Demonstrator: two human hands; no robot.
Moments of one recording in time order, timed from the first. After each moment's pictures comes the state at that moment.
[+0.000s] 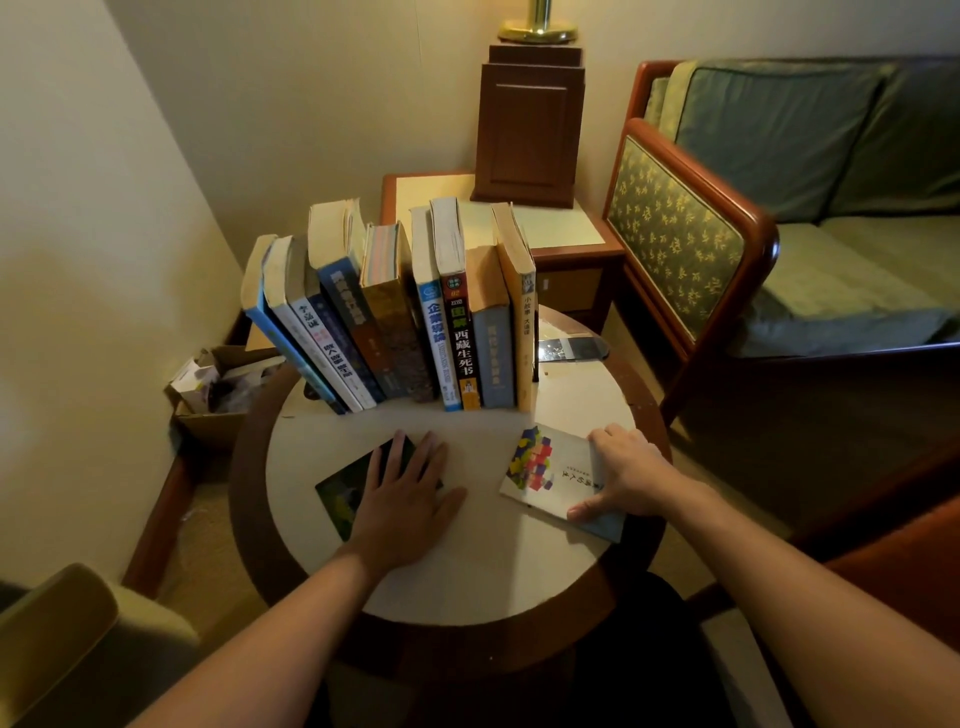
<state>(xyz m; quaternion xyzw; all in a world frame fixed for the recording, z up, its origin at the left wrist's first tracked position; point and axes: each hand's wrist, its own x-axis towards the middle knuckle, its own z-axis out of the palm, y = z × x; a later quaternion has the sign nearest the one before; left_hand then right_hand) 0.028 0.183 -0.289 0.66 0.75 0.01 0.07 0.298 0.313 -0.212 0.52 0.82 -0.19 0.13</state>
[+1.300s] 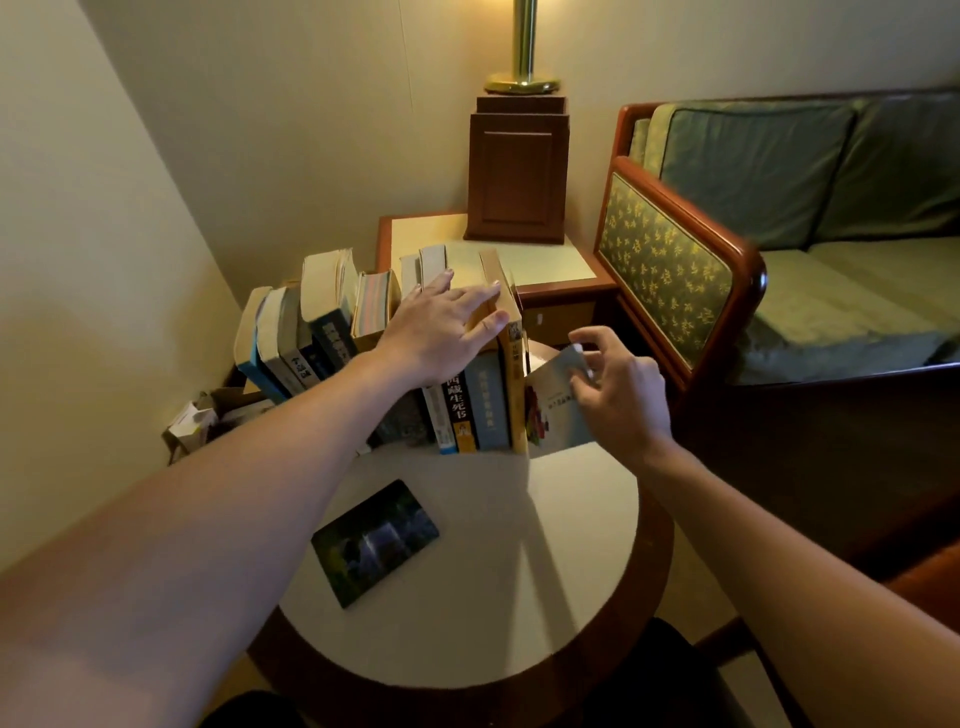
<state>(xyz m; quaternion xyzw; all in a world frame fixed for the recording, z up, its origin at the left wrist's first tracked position) 0.030 0.329 -0.076 0.71 0.69 0.12 0.04 0.259 0.336 -0.130 0.46 0.78 -0.16 -0.39</state>
